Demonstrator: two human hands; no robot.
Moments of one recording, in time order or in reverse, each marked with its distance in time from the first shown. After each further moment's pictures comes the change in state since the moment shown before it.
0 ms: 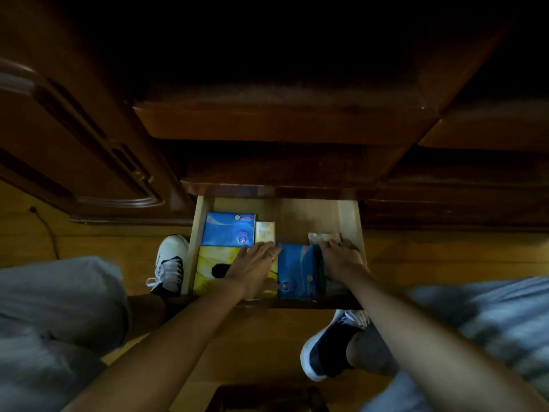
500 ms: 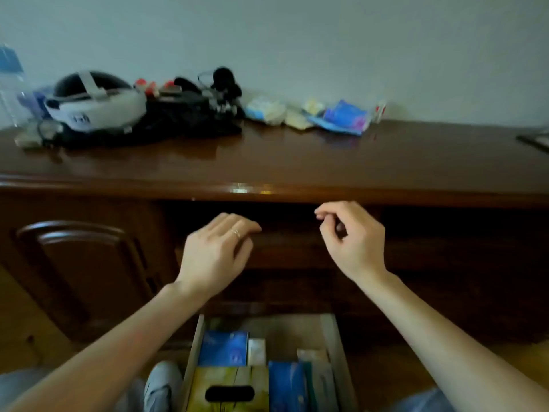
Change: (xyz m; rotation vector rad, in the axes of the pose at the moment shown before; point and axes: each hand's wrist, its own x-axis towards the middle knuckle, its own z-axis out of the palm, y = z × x) left_hand -0.128 0.027 -0.323 0.036 1.287 0.306; right_hand -0.192 0.008 -0.300 0.447 1.696 -0.595
